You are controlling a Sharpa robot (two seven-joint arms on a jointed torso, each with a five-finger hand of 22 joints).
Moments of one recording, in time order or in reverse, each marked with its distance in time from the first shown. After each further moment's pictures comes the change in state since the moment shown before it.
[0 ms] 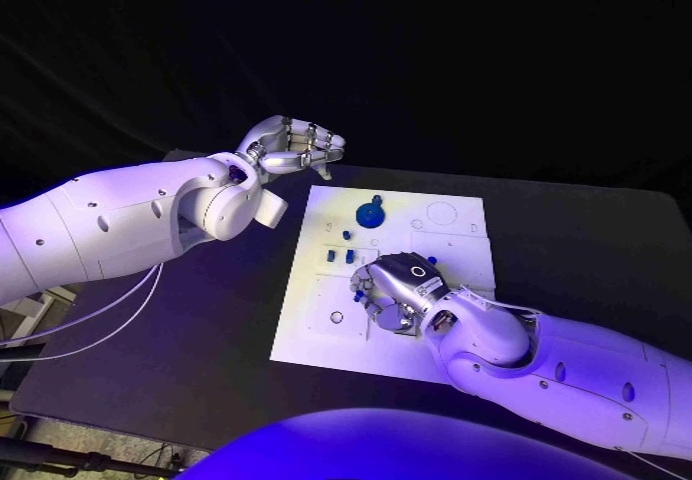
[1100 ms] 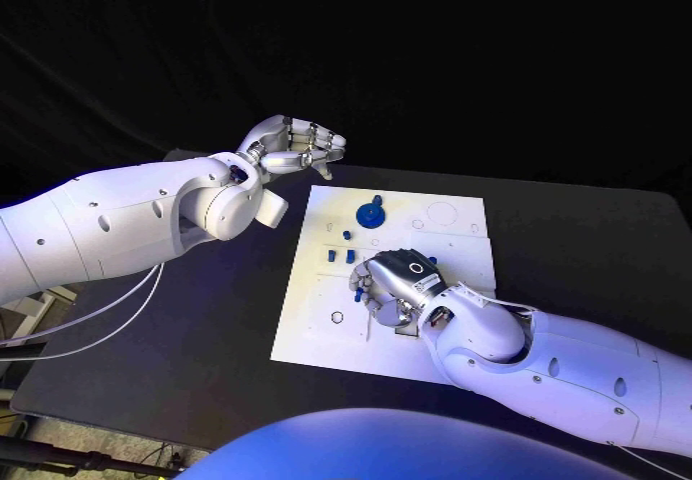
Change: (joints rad) left arm 0.000 0.000 0.000 0.002 0.000 -0.001 0.003; left_hand 0.000 0.000 -0.003 0.003 0.000 0.000 0.000 0.000 0.000 0.003 0.004 0.000 0.000 0.000 0.000 0.000 0.001 0.000 0.000 0.000 0.004 0.001; right arm 0.002 0.021 0.003 -0.025 0.004 -0.013 -0.001; right_hand 0.067 0.007 0.051 0.015 -0.008 0.085 -0.025 0.047 0.014 0.049 -0.015 0.027 -0.001 0.000 -0.007 0.004 0.012 0.000 0.010 -0.010 0.019 0.000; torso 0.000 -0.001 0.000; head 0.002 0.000
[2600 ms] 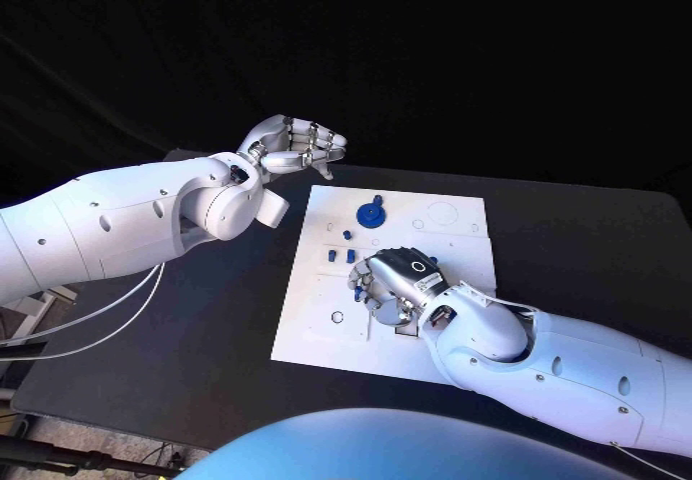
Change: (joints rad) left arm 0.000 0.002 0.000 -0.001 0.000 0.000 0.004; left_hand 0.000 0.000 0.003 0.003 0.000 0.000 0.000 0.000 0.001 0.007 0.000 0.000 0.000 0.004 -0.004 0.004 0.001 0.000 0.000 0.000 0.000 0.001; right arm 0.001 -0.005 0.003 0.009 0.030 -0.025 0.014; right_hand 0.005 -0.004 -0.002 0.003 0.003 0.003 0.000 0.001 -0.002 -0.001 -0.002 0.004 -0.001 0.000 0.000 0.000 0.000 0.000 0.000 0.000 0.000 -0.001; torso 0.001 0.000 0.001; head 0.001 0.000
